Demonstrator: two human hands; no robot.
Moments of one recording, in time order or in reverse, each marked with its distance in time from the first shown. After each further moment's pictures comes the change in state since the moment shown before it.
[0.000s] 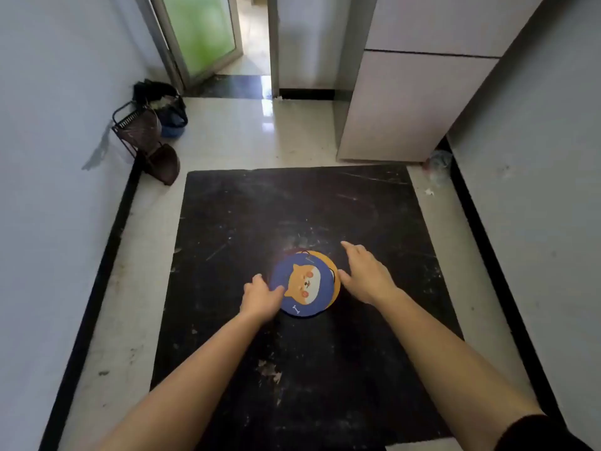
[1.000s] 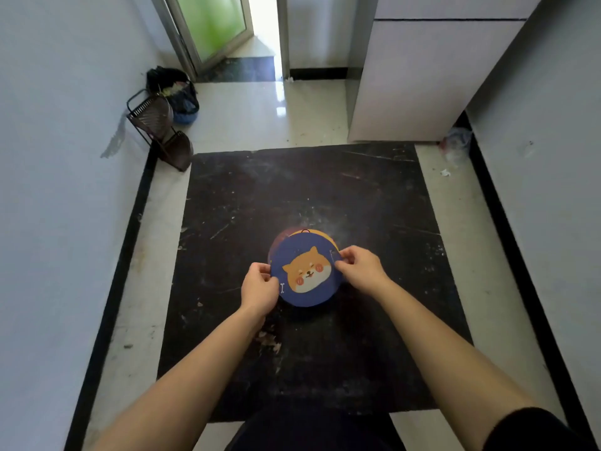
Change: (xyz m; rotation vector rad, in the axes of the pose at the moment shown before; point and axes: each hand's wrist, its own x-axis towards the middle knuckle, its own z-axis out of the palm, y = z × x) left_hand -0.043 -0.007 0.018 -0.347 0.187 0.028; right_hand -0.029 0.019 0.024 0.564 -0.035 0.163
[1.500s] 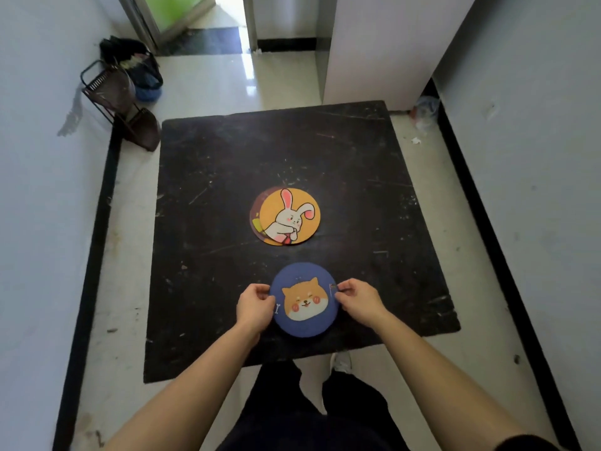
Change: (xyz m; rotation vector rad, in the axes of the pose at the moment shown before) left_hand -0.062 -0.111 0.017 0.099 -0.104 -0.124; right_hand -0.112 0.121 0.063 0.055 -0.063 0.261
